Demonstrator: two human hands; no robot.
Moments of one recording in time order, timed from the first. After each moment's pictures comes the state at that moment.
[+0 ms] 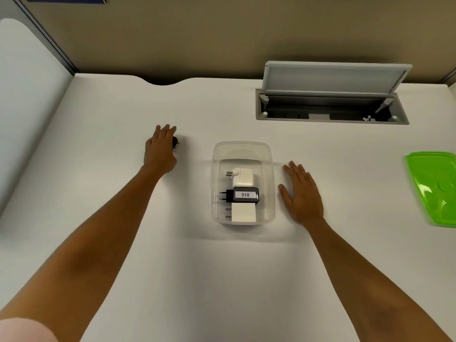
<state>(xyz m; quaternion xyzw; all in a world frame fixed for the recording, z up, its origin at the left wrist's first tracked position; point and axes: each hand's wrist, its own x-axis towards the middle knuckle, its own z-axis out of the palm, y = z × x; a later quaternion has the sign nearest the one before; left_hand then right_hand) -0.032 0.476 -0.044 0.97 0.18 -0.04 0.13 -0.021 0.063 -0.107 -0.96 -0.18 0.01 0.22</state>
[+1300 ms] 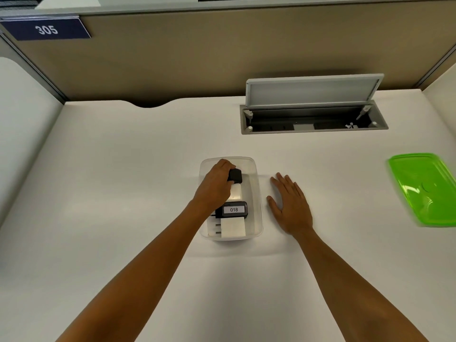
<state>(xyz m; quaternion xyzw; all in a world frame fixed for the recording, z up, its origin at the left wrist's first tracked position) -0.034 0.307 -0.021 0.94 0.02 -0.03 0.33 -0.019 0.061 -0.117 -0.96 -0.17 0.01 0.23</state>
